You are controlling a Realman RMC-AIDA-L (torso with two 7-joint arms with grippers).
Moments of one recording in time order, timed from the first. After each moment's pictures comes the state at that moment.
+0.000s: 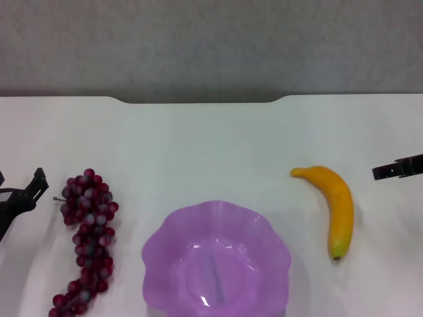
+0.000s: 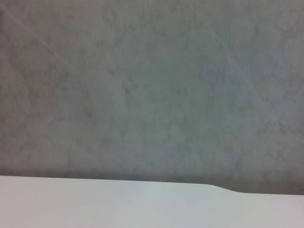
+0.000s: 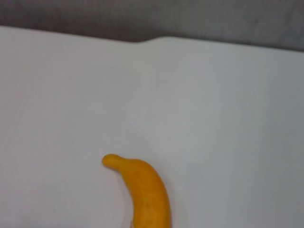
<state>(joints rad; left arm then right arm) -0.39 -2.05 1.94 0.18 -0.53 0.87 -0.29 0.54 2.00 1.94 1.16 -2.65 1.14 -0.41</state>
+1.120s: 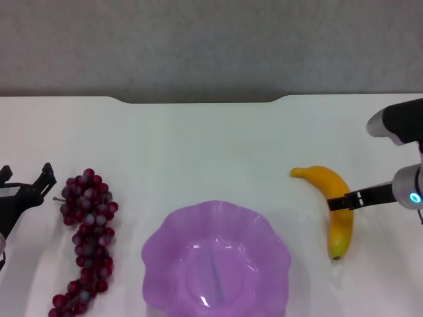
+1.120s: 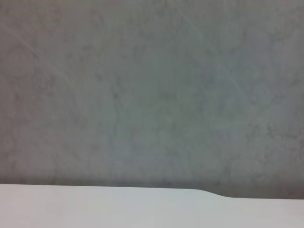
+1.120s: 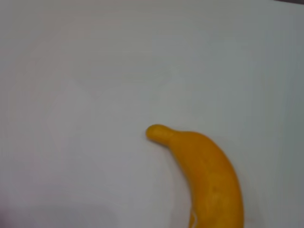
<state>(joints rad) -0.41 -2.05 1.94 0.18 -0.53 0.87 -0.29 0.63 2.01 1.68 0.77 -2.50 0.77 -0.43</state>
